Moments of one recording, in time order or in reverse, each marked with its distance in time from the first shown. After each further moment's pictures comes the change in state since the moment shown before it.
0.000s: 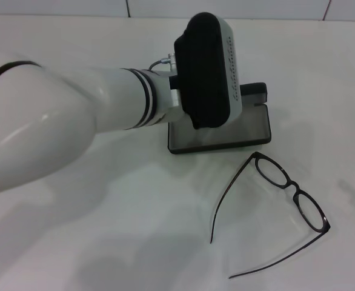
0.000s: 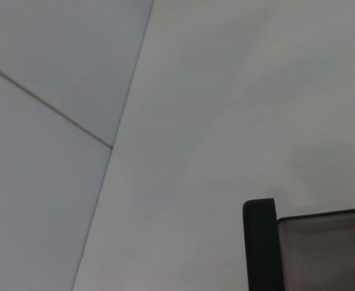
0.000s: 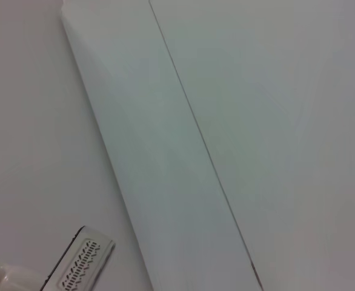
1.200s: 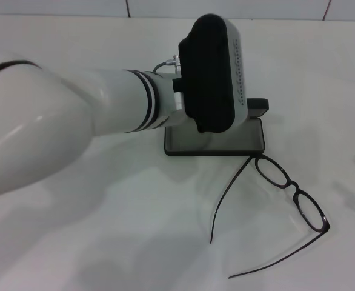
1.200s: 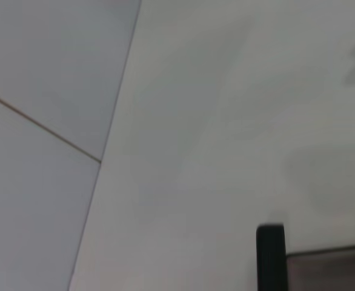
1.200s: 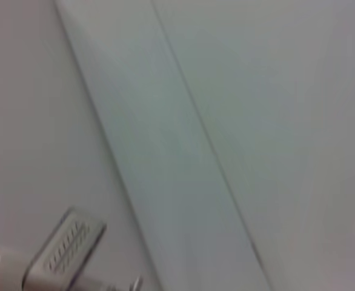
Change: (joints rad) left arm 0.019 0.004 0.012 0.063 -0.012 0.041 0.008; right arm 0.020 -0.001 -0.019 -0.020 -0.046 0.026 0.024
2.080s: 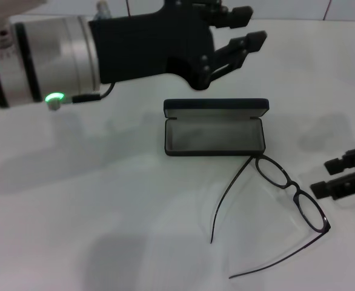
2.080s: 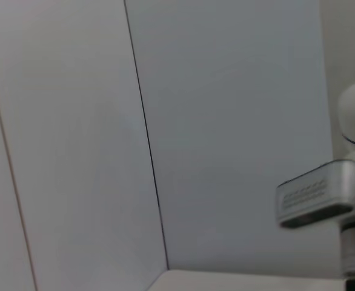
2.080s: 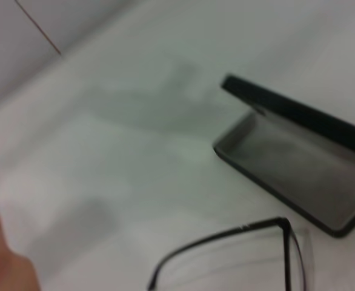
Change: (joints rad) left arm 0.272 0.004 -0.505 0.182 -1.122 0.399 0.437; right arm 0.207 0.094 -0.772 -0.938 -0.349 0.177 1.072
